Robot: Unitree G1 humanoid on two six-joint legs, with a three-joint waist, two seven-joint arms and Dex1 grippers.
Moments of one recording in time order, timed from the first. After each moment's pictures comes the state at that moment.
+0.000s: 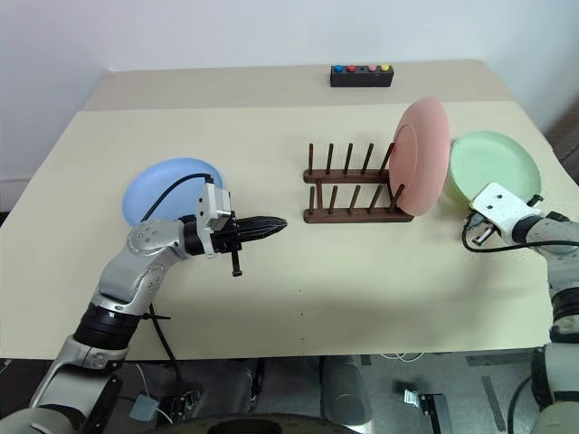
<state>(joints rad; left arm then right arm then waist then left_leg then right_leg) -0.40 0.43 -0.17 -0.10 -0.40 0.23 -1.02 -0.49 -1.01 -0.01 0.89 -0.14 -0.33 0.66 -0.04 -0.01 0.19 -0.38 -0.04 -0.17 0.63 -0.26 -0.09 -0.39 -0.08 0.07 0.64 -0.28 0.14</state>
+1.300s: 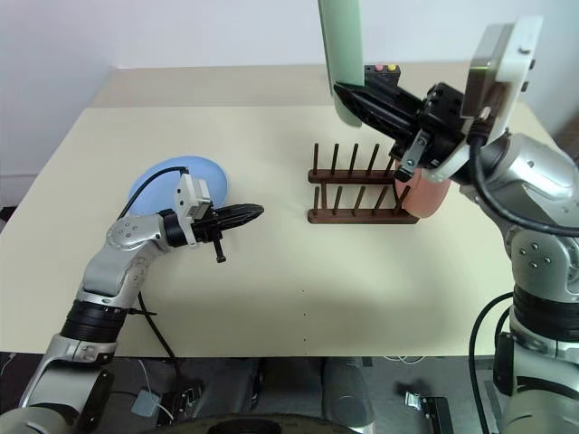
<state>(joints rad) -0.41 0.47 -0.08 0.01 -0.38 0.18 -1.00 -0.54 -0.76 -0.27 -0.44 1.06 0.57 0.61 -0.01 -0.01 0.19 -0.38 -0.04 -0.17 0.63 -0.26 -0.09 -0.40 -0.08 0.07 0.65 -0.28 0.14</state>
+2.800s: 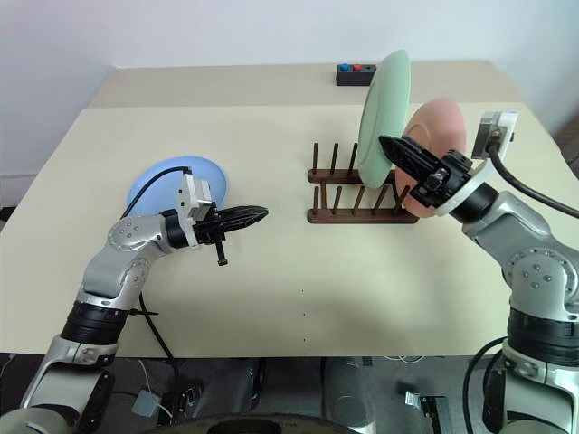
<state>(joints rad) -0.40 0.46 -0.09 -0.04 -0.40 0.21 -1.02 -0.34 -0.68 -0.37 -0.23 1.15 0.71 0.59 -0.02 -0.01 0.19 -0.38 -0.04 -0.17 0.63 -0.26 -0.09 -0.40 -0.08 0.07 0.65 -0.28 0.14</state>
